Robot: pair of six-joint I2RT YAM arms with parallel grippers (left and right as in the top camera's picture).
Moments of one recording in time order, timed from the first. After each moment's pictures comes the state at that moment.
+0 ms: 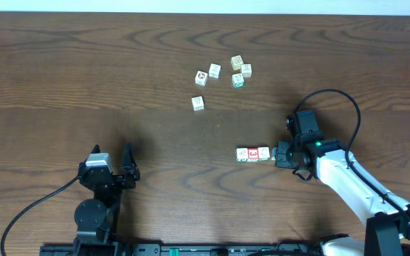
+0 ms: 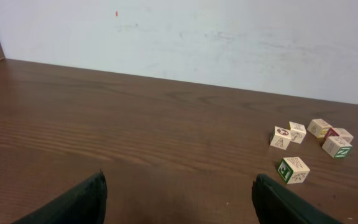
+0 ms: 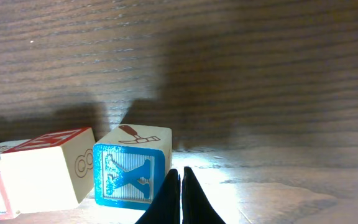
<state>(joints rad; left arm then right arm) -0.07 0.01 0.02 -0.11 -0.08 -0.14 0.25 1.46 0.69 -0.53 0.02 0.37</state>
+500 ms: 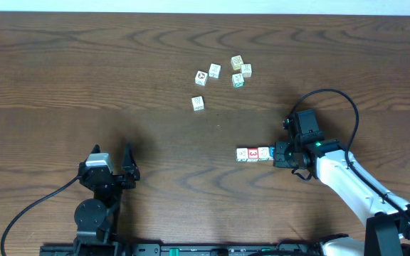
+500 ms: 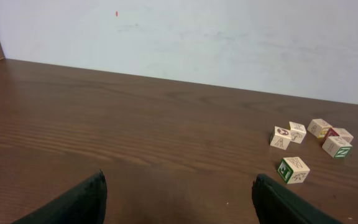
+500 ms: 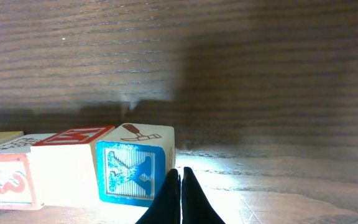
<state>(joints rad) -0.07 0.01 0.02 -0.11 -0.08 -0.14 0.25 1.46 0.69 -0.51 -0.04 0.33</state>
